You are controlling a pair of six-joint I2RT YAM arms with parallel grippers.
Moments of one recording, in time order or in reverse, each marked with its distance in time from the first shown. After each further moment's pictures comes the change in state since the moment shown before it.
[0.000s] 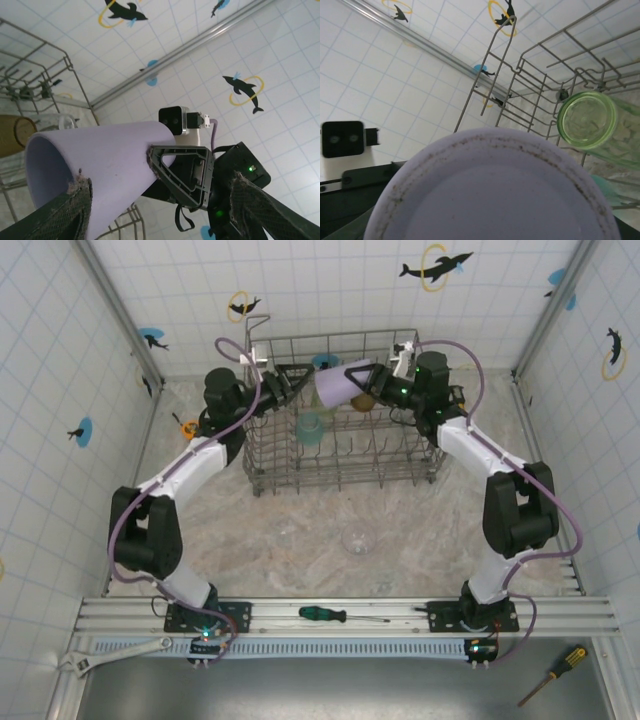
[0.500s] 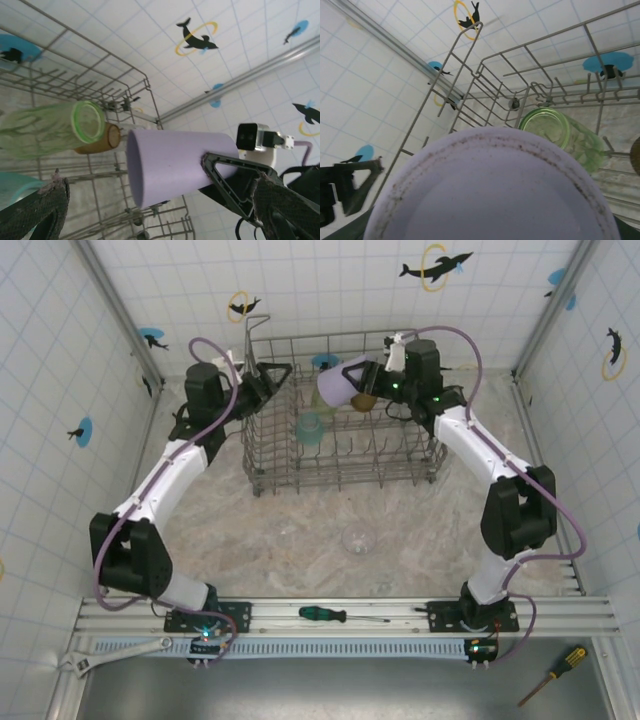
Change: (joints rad) left arm 0.085 -0.128 0.024 -0.397 -0.166 0.163; right arm 0.055 0.000 0.164 -0.339 0.213 -0.283
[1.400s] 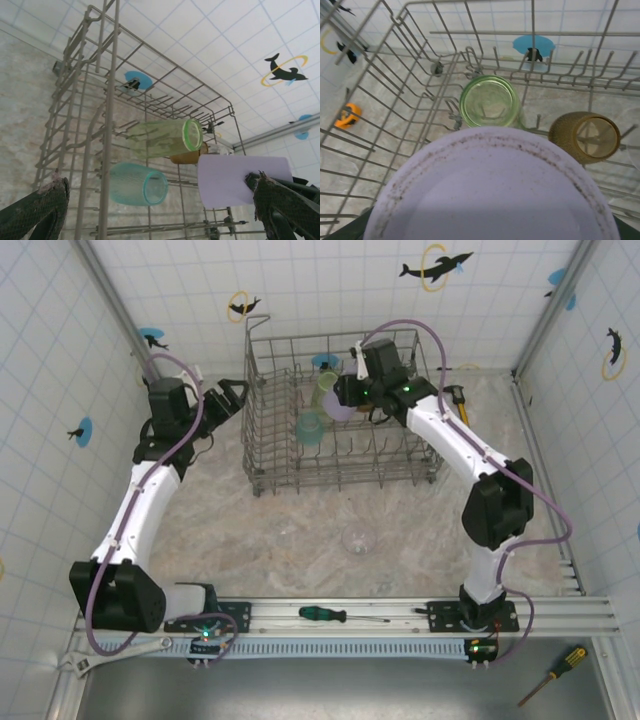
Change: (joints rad) left arm 0.142 -0.195 -0.066 -0.328 -0.204 0.196; right arm 0.152 0.121 0.264 -0.428 0.432 -0.304
